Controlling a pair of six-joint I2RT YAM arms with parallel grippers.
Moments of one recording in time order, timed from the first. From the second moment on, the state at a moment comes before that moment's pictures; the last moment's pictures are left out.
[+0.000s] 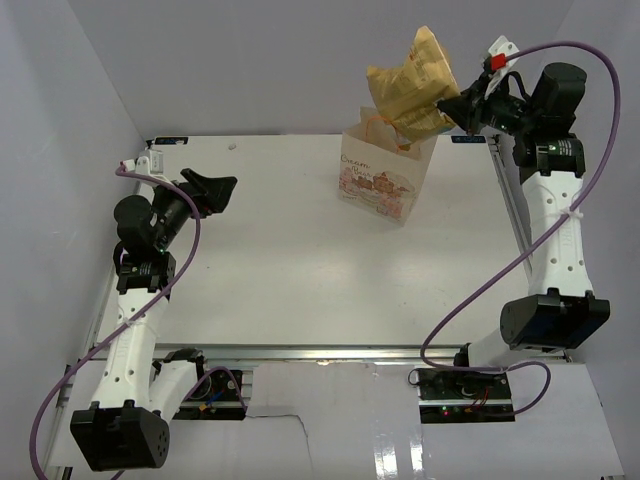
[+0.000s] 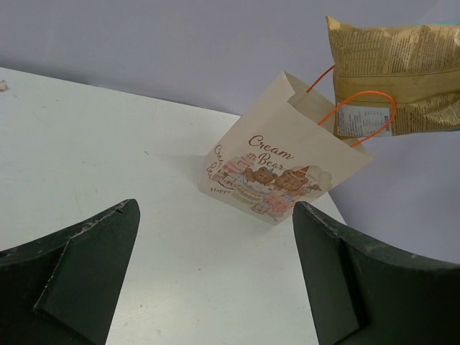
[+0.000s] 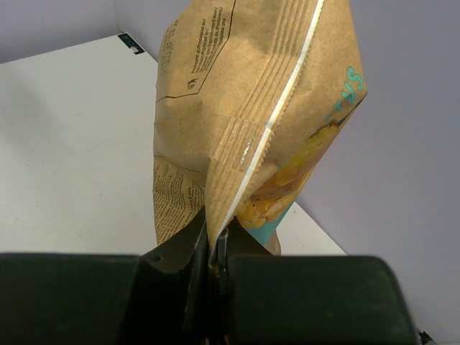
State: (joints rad) left arm 0.04 0.89 0.84 0.12 0.46 -0.57; right arm -0.05 1.53 1.83 -0.38 -0.90 -0.29
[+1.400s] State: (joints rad) left arm 0.04 0.87 0.79 0.10 0.48 -0.58; right arm -0.07 1.44 1.70 -0.49 -0.88 -0.42
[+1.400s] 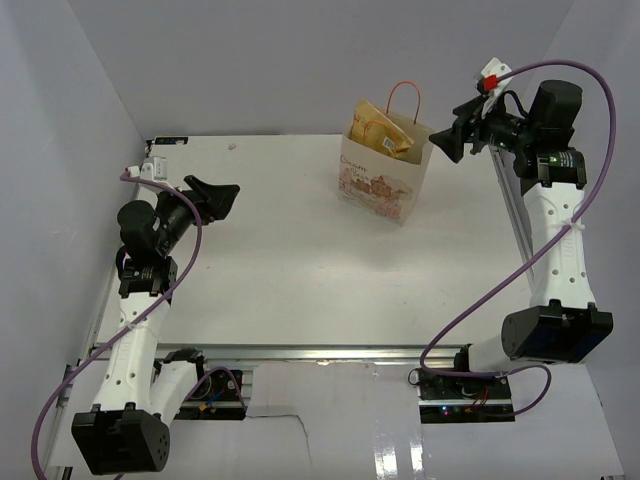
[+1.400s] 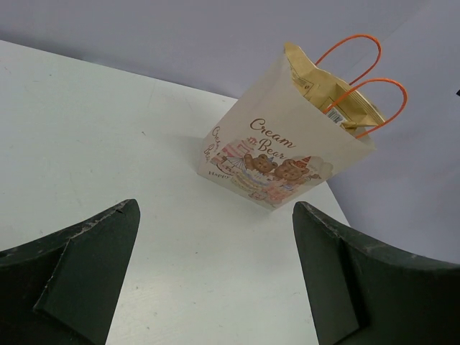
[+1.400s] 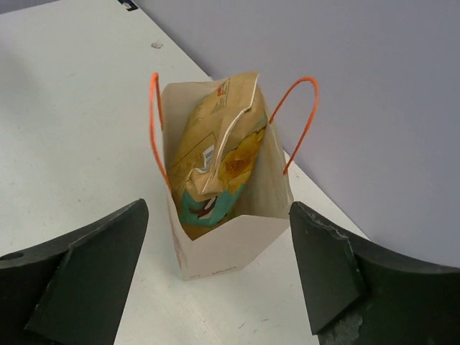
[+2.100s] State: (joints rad) left arm 0.04 0.90 0.89 -0.19 0.46 -0.45; right arm -0.08 1.25 1.15 -0.57 -0.17 -0.13
